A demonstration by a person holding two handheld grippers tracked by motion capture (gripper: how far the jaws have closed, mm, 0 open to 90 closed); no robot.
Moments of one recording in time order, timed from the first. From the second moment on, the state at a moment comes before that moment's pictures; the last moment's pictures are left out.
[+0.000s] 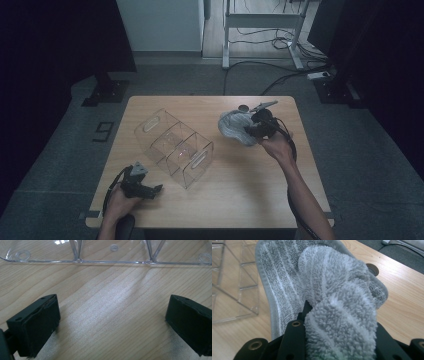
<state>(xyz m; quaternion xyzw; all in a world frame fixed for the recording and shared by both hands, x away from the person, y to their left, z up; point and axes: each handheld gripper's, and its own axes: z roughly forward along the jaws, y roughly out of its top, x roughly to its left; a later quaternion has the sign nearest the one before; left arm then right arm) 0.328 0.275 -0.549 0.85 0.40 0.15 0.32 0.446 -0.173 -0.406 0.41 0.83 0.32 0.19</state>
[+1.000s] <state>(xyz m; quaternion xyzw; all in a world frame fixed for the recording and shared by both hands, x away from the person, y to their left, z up) 0.328 0.274 -0.548 0.85 0.40 0.15 0.32 0.359 -0.222 -0.388 0.41 0.83 0.33 0.20</state>
